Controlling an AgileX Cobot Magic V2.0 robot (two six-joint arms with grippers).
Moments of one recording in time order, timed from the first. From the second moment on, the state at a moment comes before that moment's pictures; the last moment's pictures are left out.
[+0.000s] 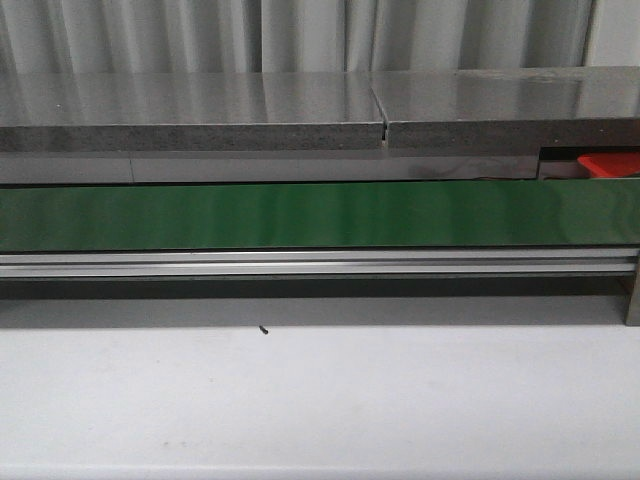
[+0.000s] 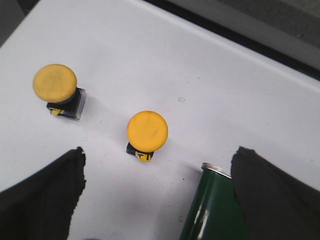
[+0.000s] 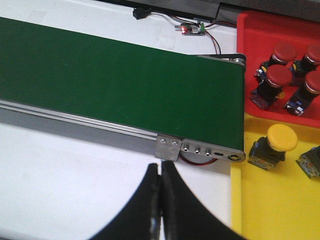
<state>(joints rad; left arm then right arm) 0.36 1.92 -1.64 -0.19 0.69 0.02 -0.03 0.68 -0.63 0.18 0.60 -0.26</state>
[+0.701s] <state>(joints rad) 0.36 2.12 -1.73 -0.18 0.68 0.02 -0.03 0.68 -0.63 0.18 0.60 -0.26</state>
